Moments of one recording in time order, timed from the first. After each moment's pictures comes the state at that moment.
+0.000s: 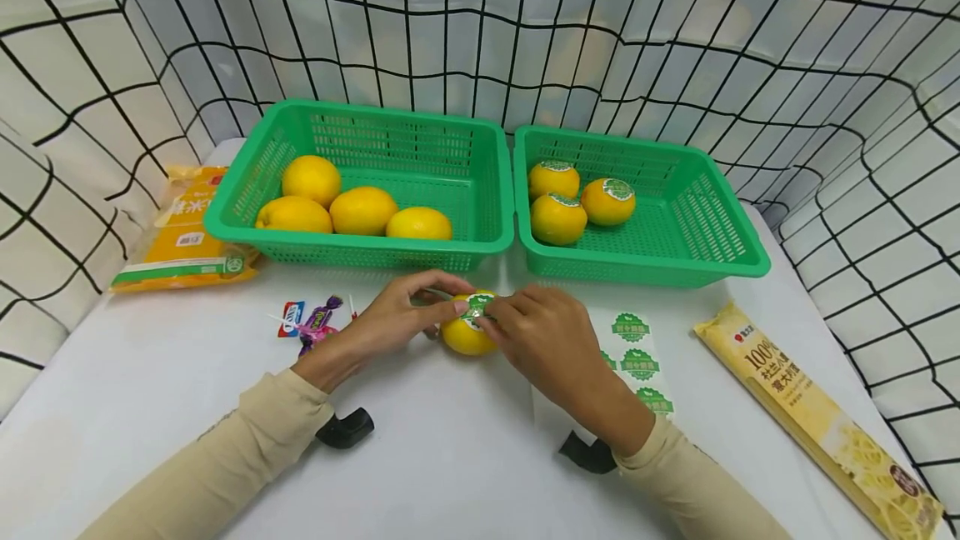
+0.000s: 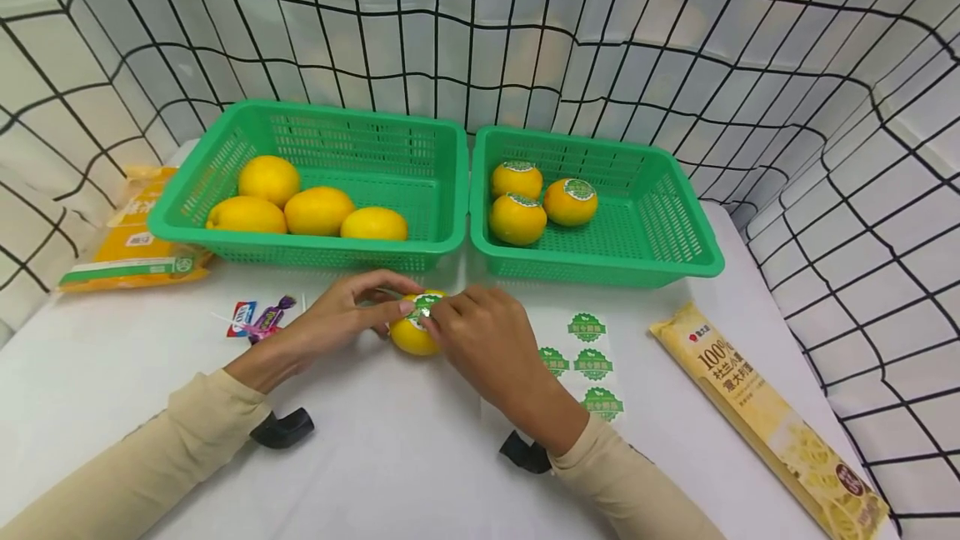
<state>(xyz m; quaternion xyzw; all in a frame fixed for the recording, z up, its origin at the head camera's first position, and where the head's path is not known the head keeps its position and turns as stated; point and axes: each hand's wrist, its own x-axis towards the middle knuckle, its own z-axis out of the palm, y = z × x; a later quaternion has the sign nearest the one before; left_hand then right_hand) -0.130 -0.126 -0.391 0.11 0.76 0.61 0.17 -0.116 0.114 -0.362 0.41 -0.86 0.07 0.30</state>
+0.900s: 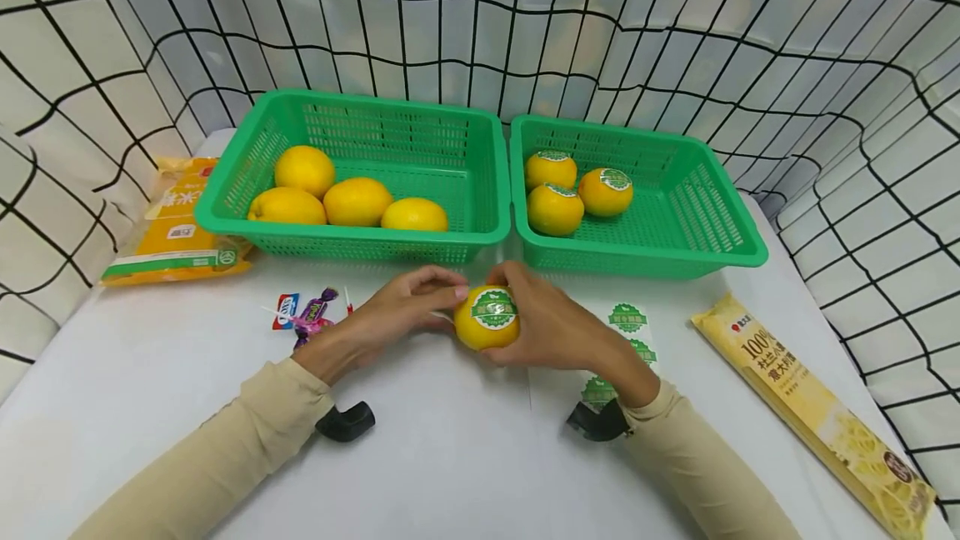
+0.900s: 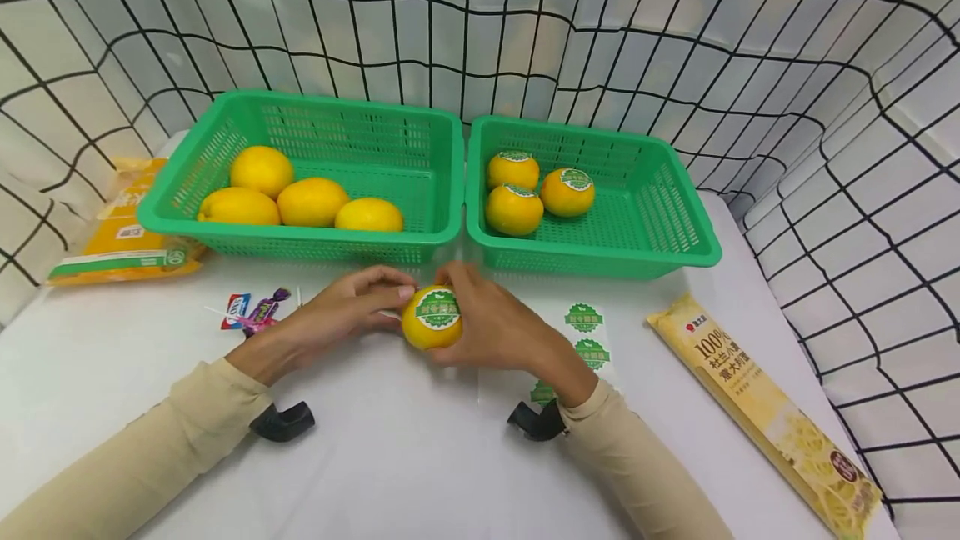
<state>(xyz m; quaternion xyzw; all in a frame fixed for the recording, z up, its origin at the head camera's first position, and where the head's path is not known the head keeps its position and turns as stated) -0.134 -0.117 -0.403 0.07 0.68 0.69 0.23 -0.144 0.136 -0.364 0.35 -0.89 0.29 -0.09</state>
